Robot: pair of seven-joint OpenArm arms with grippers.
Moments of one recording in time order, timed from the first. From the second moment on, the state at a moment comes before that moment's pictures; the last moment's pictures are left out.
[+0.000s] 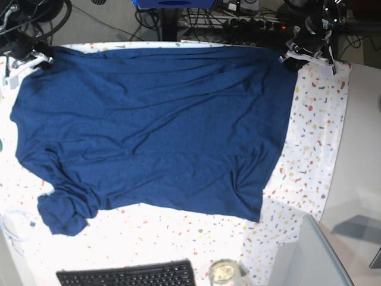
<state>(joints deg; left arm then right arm) 30.7 -8.5 -25.3 84.0 -38.9 -15.0 29.6 -11.4 -0.2 56.6 77.5 22.5 40.3 -65.9</state>
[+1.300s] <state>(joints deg) 40.3 -8.5 -25.3 99.3 -38.9 -15.0 29.9 -15.2 -0.9 56.4 96.2 23.1 40.3 -77.4</state>
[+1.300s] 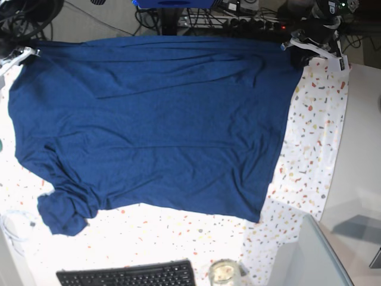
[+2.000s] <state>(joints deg) 28.7 -8.2 -25.0 98.7 -39.1 -10.7 38.5 -4.0 -0.2 56.3 93.6 22.5 37.4 -82.7</state>
